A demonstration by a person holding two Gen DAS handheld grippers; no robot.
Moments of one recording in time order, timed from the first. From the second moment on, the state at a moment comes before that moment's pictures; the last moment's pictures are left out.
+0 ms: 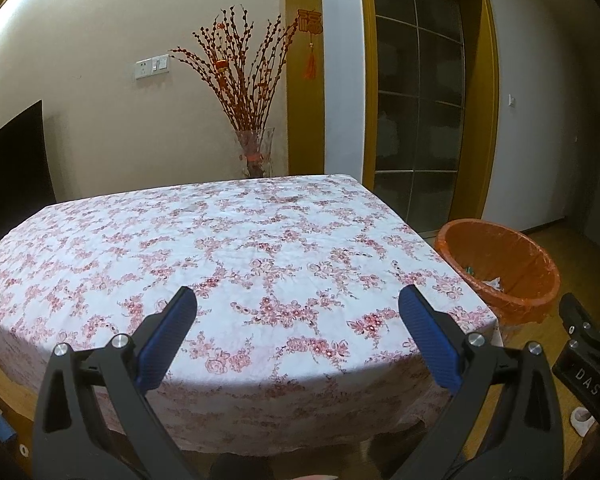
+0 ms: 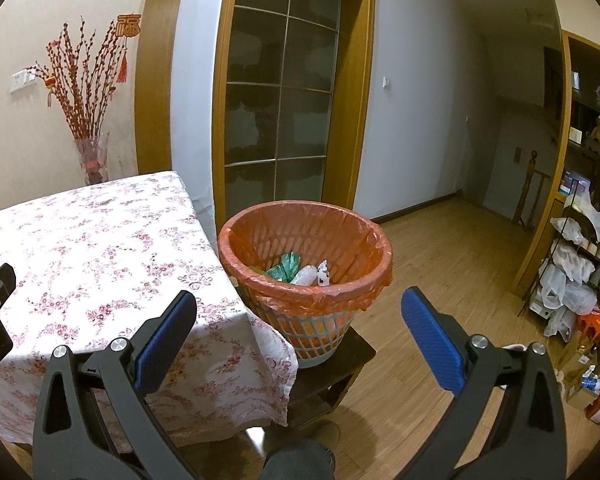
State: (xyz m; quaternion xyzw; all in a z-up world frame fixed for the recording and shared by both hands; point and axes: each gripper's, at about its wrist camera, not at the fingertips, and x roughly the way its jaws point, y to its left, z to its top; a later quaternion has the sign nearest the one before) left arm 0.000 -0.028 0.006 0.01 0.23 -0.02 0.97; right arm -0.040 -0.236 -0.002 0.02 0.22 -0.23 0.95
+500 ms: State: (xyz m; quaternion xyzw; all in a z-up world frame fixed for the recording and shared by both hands) left arm -0.001 -0.028 0.005 0.00 0.23 -0.02 0.97; right arm -0.040 -0.234 -0.006 0.02 0.23 -0.22 0.95
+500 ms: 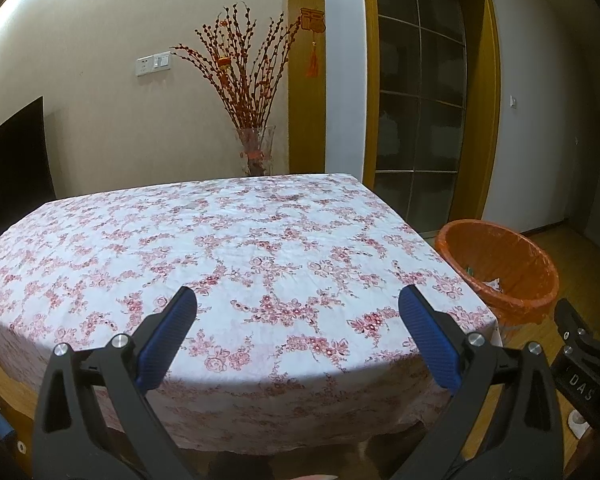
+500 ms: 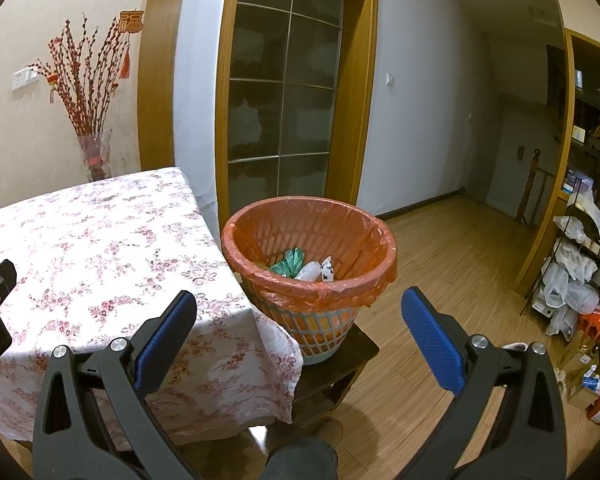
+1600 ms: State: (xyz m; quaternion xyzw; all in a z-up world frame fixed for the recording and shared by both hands) left arm 0.002 -0.030 0.006 0.01 0.23 -0.03 0.97; right arm -0.040 -0.236 -0.006 0.02 0.23 -0.22 0.95
